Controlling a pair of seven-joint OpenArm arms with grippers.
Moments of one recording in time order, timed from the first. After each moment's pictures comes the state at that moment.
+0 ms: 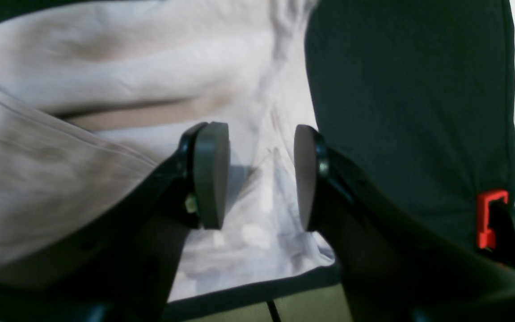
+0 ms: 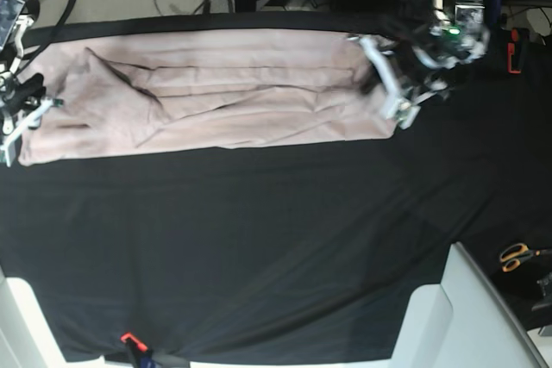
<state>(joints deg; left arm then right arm) 22.6 -11.5 -5.7 97.7 -8.2 -30.4 36.0 -6.1 5.6 36.7 86.9 -8.0 27.6 -44.9</state>
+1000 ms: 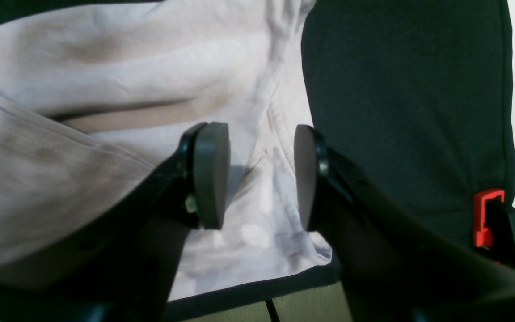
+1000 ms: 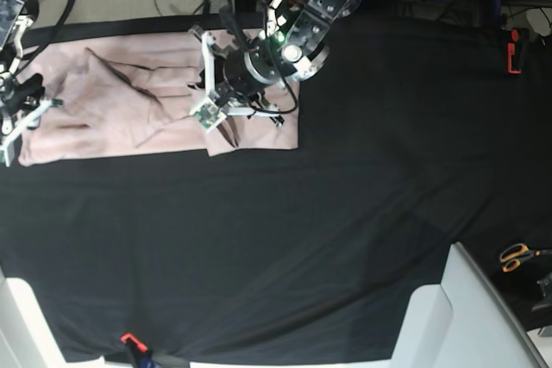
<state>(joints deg) 8.7 -1.2 32.1 87.8 3.3 -17.0 36.8 -6.0 5.7 36.7 86.9 -8.2 27.7 -44.9</state>
